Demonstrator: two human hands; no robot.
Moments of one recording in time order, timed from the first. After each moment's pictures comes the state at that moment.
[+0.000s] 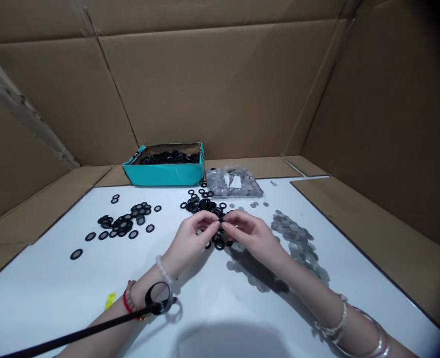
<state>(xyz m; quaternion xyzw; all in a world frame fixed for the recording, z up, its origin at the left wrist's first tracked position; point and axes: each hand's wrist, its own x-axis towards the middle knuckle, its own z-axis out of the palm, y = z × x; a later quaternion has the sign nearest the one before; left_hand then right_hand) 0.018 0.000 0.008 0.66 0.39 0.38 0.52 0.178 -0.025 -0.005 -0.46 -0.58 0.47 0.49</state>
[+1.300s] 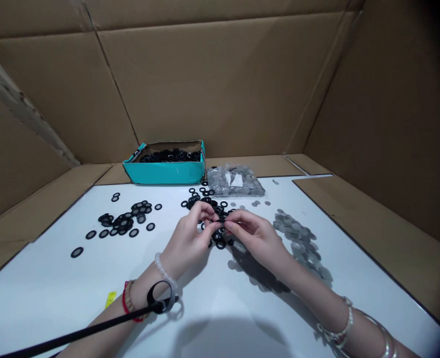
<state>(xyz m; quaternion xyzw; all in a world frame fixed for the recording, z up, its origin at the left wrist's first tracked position) 0.015 -0.003 0.012 0.74 0.38 0.40 0.38 0.177 -0.031 -0.004 -0.47 -0.62 0.39 0.50</state>
